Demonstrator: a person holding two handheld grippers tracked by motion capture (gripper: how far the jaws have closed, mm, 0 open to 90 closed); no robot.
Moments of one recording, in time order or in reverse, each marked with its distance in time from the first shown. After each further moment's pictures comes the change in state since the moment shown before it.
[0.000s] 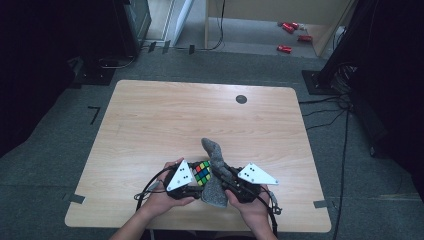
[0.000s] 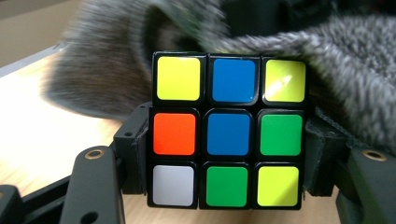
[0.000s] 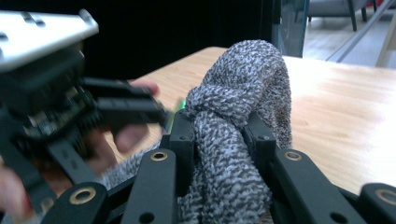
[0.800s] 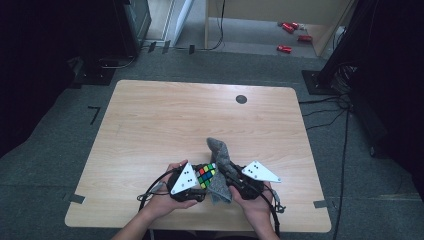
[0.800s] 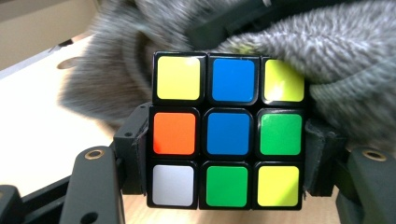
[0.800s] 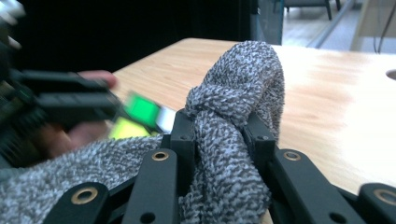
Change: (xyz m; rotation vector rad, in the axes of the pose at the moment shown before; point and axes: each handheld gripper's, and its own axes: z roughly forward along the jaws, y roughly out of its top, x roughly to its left) left arm 0.002 0.002 -0.002 -0.003 0.008 0.007; right arm -0.019 -0.010 0.000 0.032 -0.084 0.046
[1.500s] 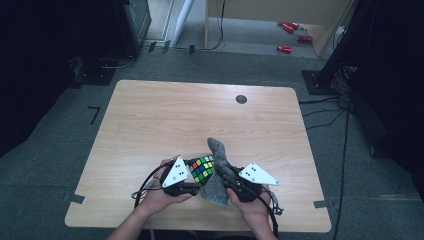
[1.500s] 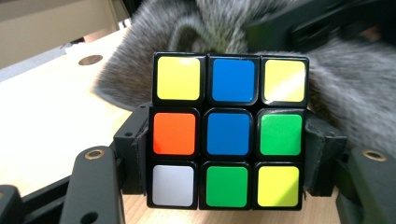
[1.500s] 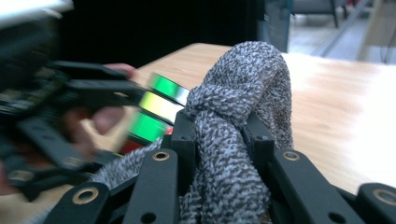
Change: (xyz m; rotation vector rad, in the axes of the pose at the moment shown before) left arm 0.012 -0.001 -0.007 -0.011 0.007 -0.043; right arm 0.017 0.006 -0.002 -0.024 0.035 -0.037
